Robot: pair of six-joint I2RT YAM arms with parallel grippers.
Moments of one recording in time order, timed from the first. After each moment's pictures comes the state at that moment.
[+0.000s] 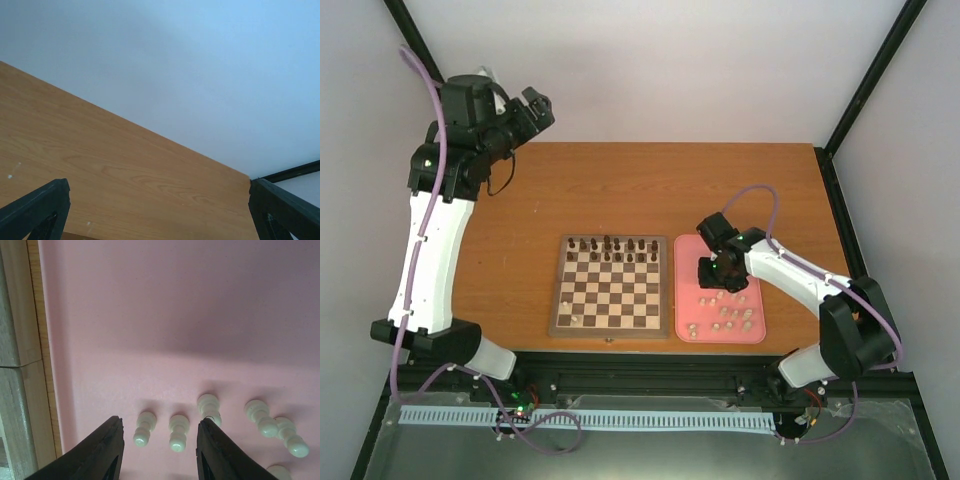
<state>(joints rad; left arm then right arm) -0.24 1.48 2.06 -0.99 -0.08 -0.66 0.54 1.45 0.95 -0.84 -0.01 0.56</state>
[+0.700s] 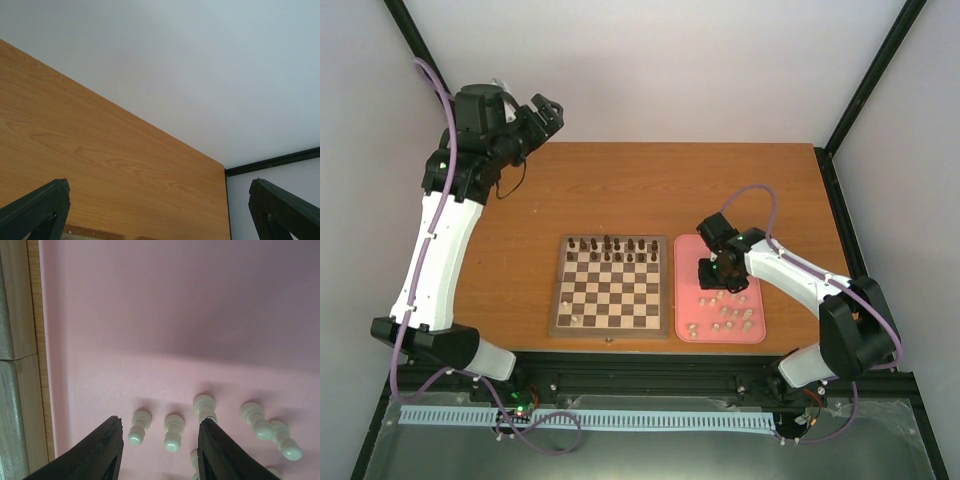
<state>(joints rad) -0.24 1.46 1.92 -0.87 0.02 -0.81 0.54 1.45 0.95 -0.84 -0.01 0.51</state>
